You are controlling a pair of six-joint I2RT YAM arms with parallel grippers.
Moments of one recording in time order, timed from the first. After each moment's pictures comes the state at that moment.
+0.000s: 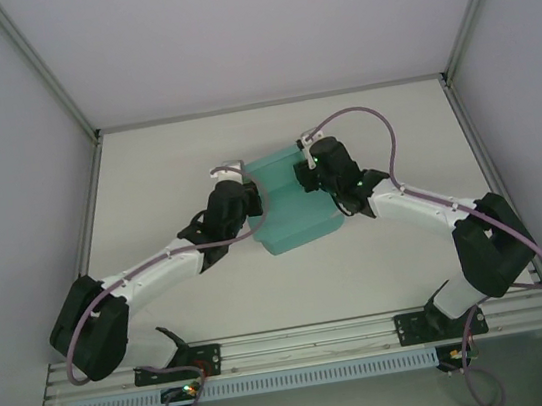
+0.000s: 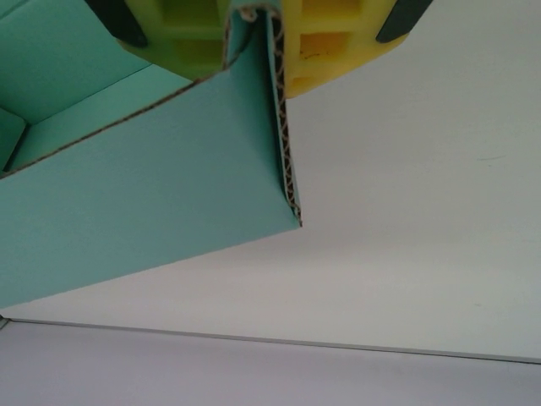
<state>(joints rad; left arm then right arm) -0.78 1.38 0.77 0.16 -0.33 -0.47 0.56 1.53 1.01 -0.03 0.18 0.20</state>
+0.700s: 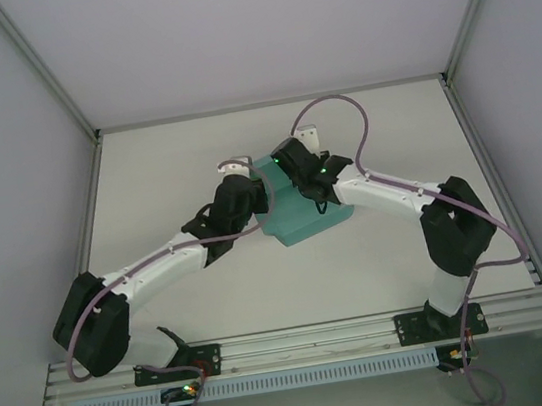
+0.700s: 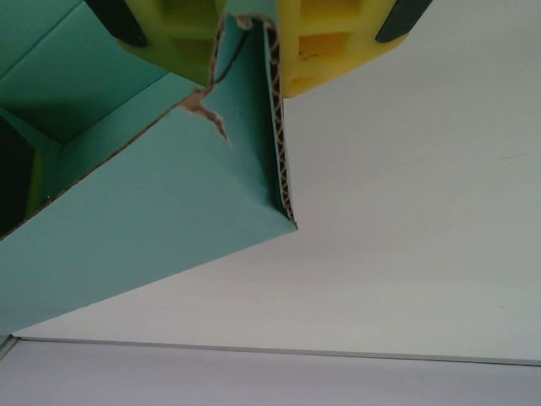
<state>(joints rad) -0.81 1.41 0.86 0.05 -0.34 -0.48 0.66 1.76 1.34 -0.47 0.68 0.48</state>
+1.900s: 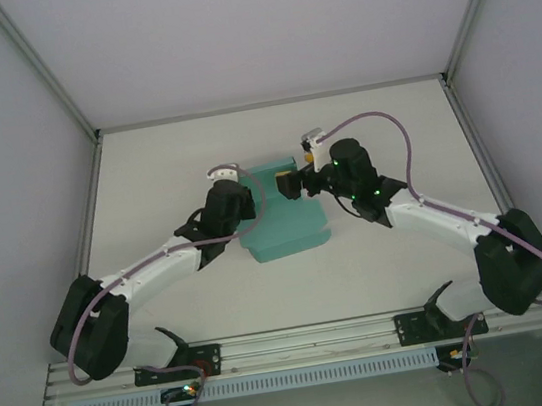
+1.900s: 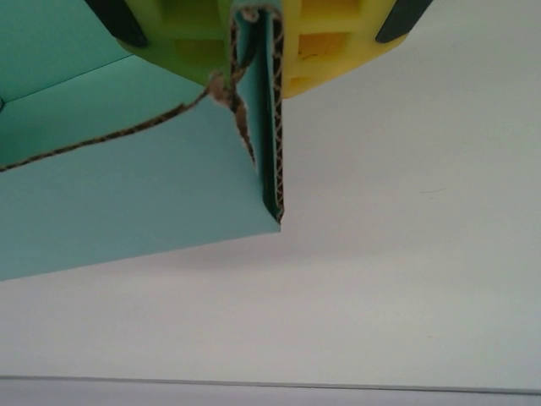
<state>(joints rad) -0.73 1.38 0.77 0.05 -0.34 -0.42 0.53 1.37 0.87 0.15 -0.11 0.23</state>
